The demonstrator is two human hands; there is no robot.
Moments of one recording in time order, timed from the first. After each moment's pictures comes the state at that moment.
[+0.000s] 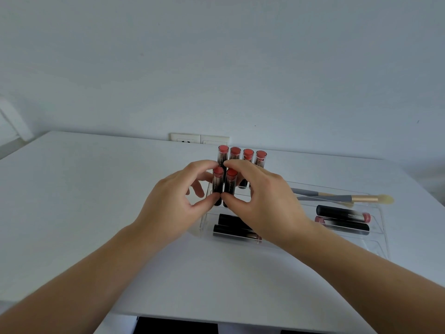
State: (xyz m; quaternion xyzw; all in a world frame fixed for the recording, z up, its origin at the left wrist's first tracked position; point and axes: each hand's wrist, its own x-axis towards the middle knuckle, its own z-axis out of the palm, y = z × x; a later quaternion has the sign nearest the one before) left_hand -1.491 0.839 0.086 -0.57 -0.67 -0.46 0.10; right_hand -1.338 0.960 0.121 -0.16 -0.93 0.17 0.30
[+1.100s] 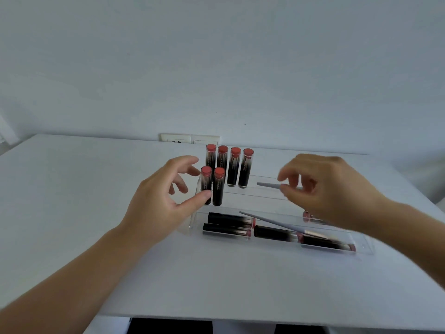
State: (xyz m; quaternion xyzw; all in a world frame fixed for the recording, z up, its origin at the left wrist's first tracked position) left_hand -1.491 0.835 0.085 -0.54 -0.69 -0.48 0.09; right_hand -1.256 1.017 0.167 -0.15 -0.96 0.08 0.24
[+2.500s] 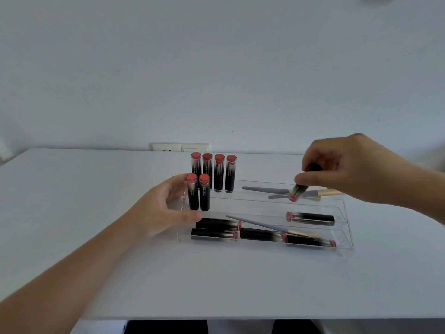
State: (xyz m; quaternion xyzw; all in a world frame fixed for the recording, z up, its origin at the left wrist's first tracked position) left_hand -1.509 0.847 0.085 -0.52 -0.65 -0.48 -0.27; right_hand -1.212 1.041 0.217 -0.22 -0.95 0.17 0.18
